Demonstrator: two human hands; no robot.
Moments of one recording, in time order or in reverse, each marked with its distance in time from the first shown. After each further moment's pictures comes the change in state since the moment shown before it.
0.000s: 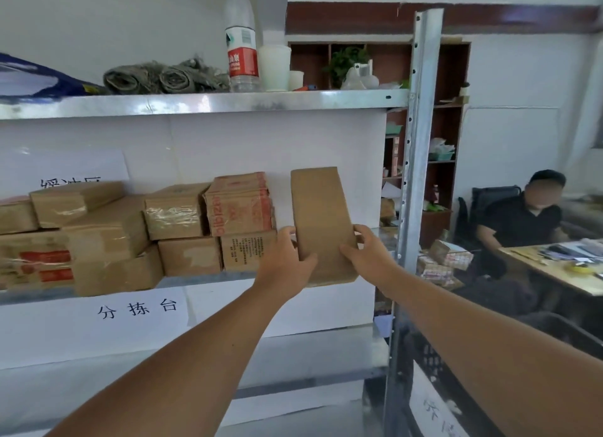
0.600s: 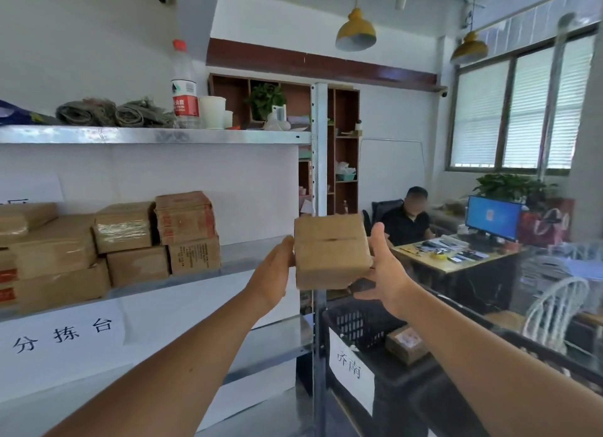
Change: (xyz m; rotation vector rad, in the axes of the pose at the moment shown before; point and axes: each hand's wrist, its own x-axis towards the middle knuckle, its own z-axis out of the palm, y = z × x) left_hand -0.151 0.103 -0.039 -0.703 -0.457 -0.064; right_hand -0.250 -0.052 -0.116 0.461 0.209 0.224
